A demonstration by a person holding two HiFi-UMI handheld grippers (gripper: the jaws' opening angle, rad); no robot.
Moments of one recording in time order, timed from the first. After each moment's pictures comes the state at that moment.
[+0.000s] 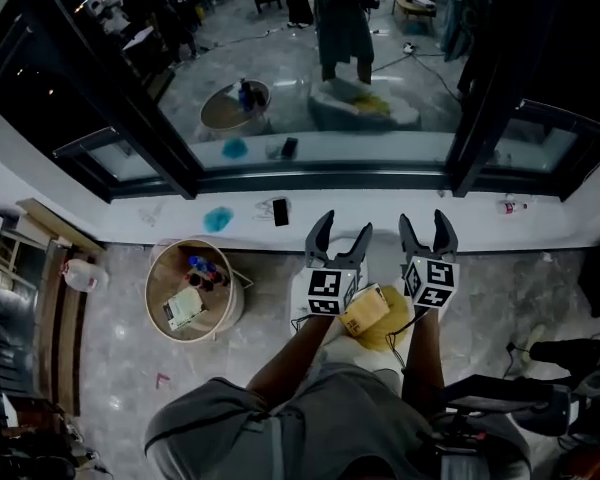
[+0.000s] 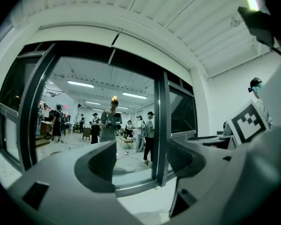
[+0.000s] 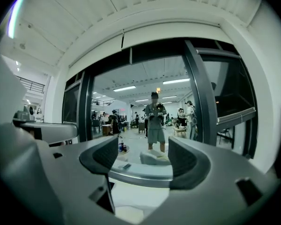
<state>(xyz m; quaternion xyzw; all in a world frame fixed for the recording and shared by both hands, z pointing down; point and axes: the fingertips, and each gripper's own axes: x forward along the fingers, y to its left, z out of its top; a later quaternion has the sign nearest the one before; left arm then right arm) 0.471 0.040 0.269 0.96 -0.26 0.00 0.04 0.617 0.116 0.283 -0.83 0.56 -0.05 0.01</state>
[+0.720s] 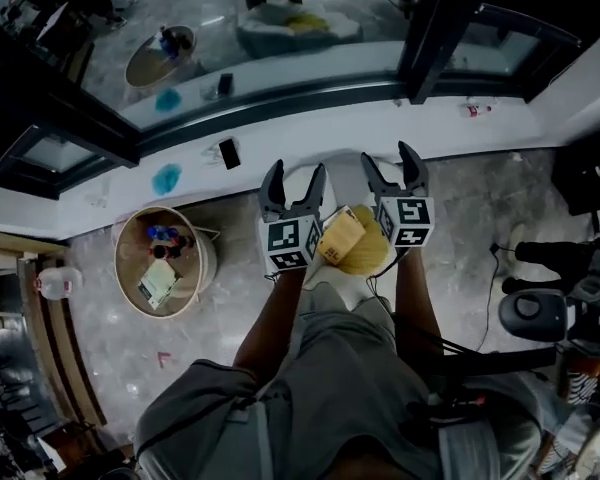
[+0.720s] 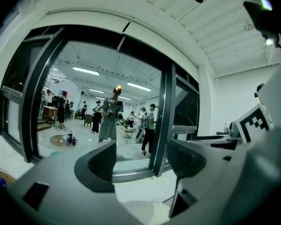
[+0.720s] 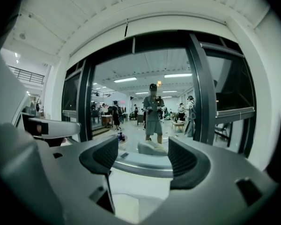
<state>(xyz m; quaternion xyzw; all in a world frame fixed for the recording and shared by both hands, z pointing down) 0.451 0.018 0.340 0.96 -0.26 0.03 0.11 0.600 0.114 0.345 -0.83 0.56 -0.08 -0.04</state>
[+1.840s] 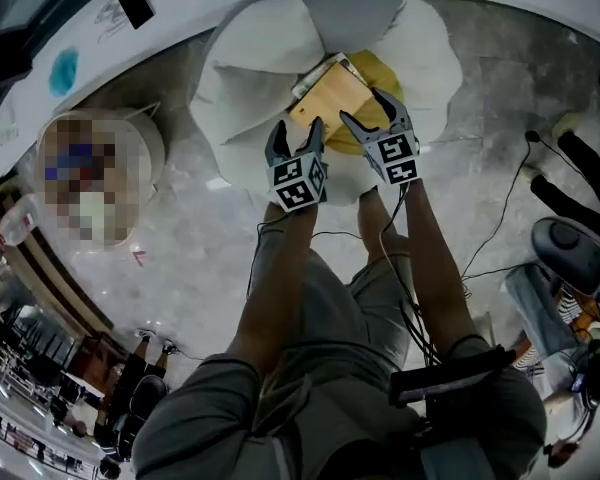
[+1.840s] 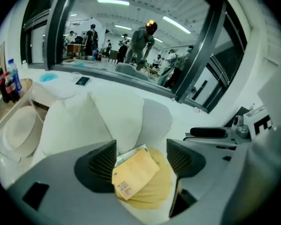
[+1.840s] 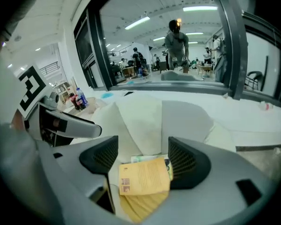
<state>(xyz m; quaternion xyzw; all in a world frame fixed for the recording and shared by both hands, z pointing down) 0.409 0.111 0.919 0.83 -0.32 0.32 0.33 0.529 0.164 0.912 -0.66 0.65 -0.33 -0.18</state>
